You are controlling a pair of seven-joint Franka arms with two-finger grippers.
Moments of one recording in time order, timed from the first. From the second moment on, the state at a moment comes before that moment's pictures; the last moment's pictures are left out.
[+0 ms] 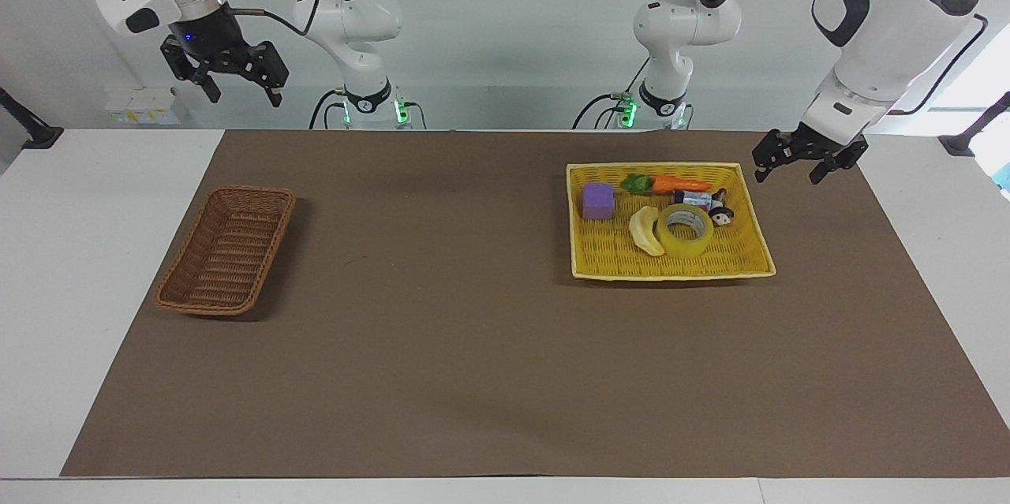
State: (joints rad) left arm 0.02 -0.05 -0.04 -1.83 -0.02 1.76 0.07; right arm 0.00 -0.09 -0.04 -1.54 -0.03 1.38 0.05
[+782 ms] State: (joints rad) left arm 0.00 -0.05 -0.06 -2.26 -0.02 2.15 0.06; right arm 0.00 -0.09 -0.04 -1.54 -0.03 1.38 0.05
